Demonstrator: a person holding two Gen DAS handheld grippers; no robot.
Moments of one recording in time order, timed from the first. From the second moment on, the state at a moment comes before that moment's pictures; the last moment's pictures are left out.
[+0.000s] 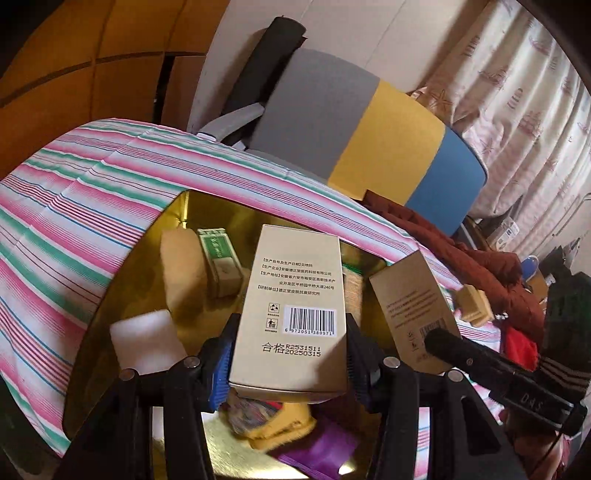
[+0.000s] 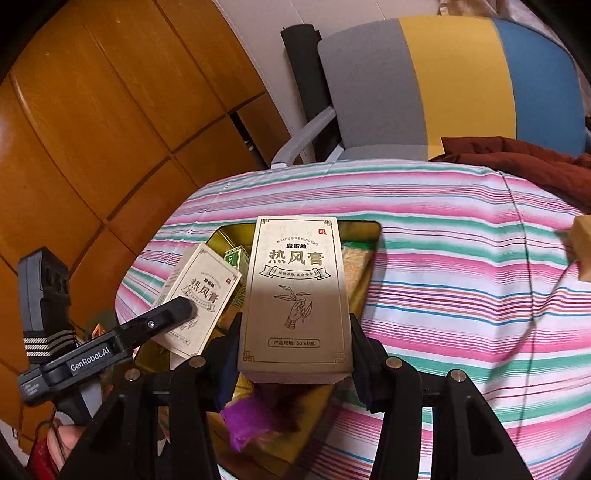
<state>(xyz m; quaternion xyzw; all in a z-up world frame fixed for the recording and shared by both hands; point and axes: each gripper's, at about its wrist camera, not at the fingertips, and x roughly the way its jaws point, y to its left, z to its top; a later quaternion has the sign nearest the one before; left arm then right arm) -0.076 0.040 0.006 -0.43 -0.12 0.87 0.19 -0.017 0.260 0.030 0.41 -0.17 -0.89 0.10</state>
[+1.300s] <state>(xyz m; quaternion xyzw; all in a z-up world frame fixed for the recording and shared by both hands) -0.057 0.012 0.010 -0.43 -0.19 0.87 0.14 -0.001 0.261 0.036 0.37 -0.16 -0.91 0.04</state>
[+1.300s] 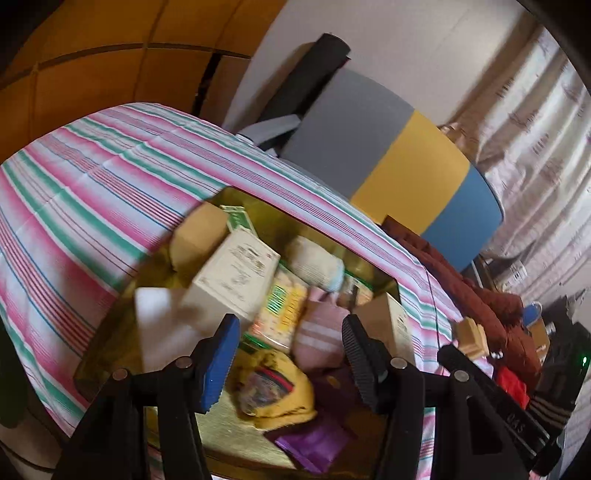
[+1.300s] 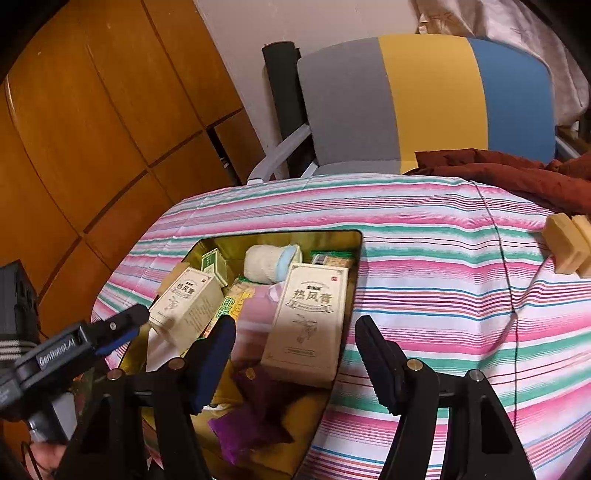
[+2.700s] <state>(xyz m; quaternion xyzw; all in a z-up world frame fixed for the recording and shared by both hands) -0.018 0.165 0.014 -0.47 -0.06 0.84 0.25 0.045 0.393 0.050 0.34 -0.11 -0.93 -0.08</state>
